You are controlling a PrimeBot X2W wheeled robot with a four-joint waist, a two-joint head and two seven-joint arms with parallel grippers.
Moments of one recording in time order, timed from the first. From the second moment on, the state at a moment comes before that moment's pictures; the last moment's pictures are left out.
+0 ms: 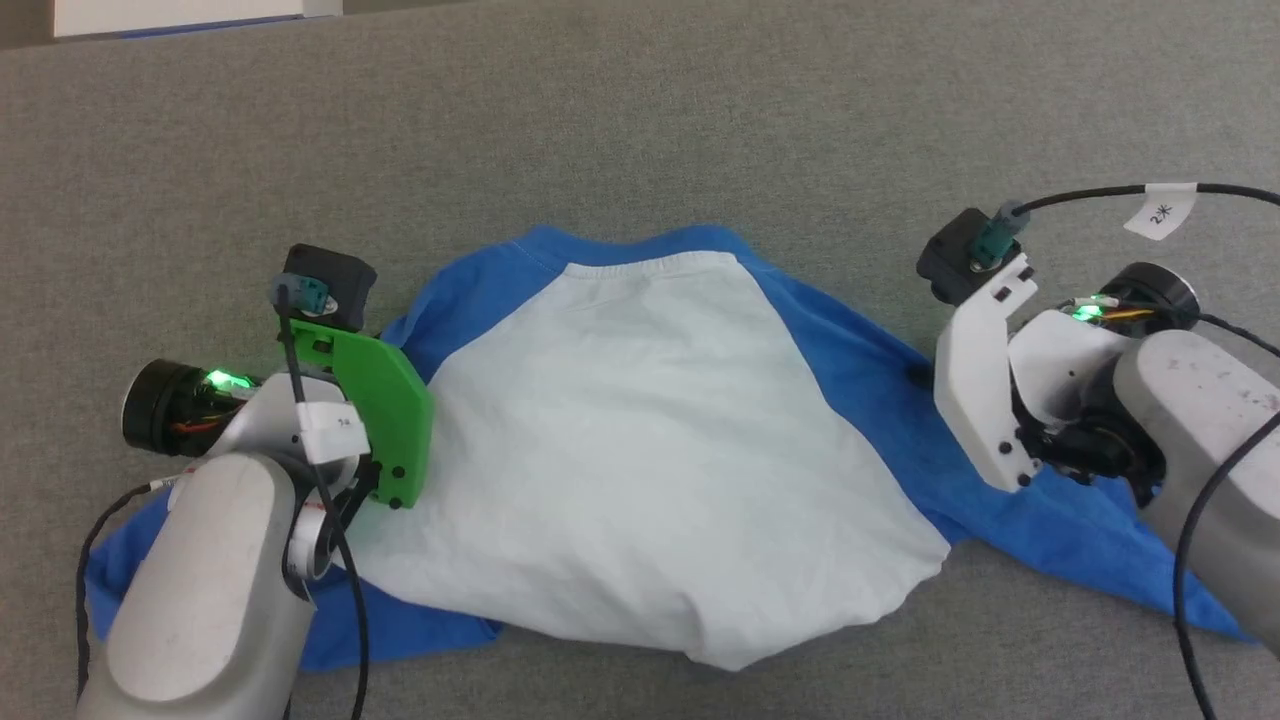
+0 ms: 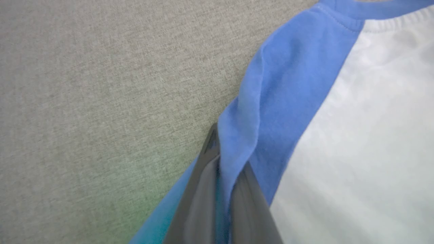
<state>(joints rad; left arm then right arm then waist) -0.42 0.34 -0.26 0.06 -0.27 0.00 0.68 -0.77 -0.55 0.78 0.28 0.72 0.13 0.82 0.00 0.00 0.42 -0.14</state>
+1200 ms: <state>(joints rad) -1.47 0.50 -0.18 0.16 -0.08 0.01 0.26 -1.70 -0.57 0.49 0.39 0.19 0.14 0.34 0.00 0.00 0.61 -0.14</state>
